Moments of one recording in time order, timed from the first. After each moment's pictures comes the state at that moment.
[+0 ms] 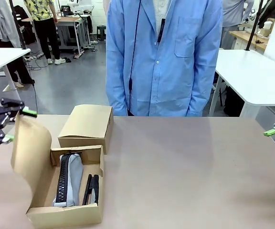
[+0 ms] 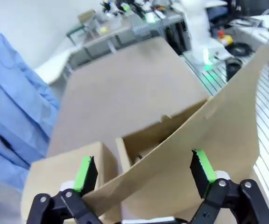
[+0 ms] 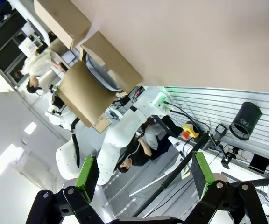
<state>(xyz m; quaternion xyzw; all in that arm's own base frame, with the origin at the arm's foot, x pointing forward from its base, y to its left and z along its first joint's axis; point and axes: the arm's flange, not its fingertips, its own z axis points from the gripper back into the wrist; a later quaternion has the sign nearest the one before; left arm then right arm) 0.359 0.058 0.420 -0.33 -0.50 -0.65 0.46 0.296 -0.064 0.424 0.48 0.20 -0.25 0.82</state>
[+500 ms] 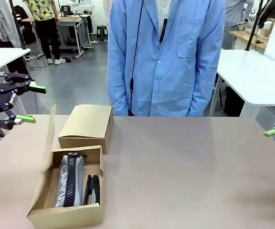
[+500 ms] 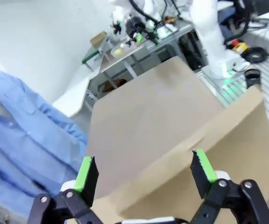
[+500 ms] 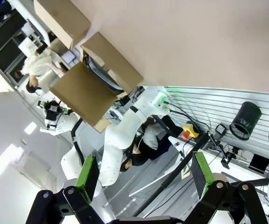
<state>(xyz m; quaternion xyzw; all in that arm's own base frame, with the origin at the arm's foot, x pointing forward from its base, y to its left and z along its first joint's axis) 0.345 0.000 0.479 -0.29 -0.55 -0.68 0.39 0.296 -0.064 0.424 0.48 0.20 -0.25 0.82</state>
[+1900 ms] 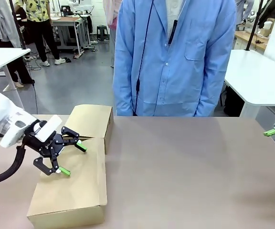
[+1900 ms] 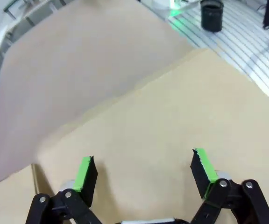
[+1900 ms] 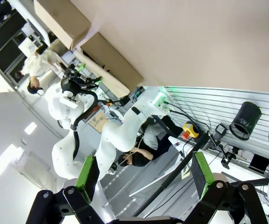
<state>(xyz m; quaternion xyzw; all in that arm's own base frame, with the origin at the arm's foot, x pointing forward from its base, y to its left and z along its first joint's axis) 0.375 -0.082 0.331 -0.29 -0.34 -0.77 0.45 0.296 -0.064 0.424 0.48 0.20 -0.25 0.82</state>
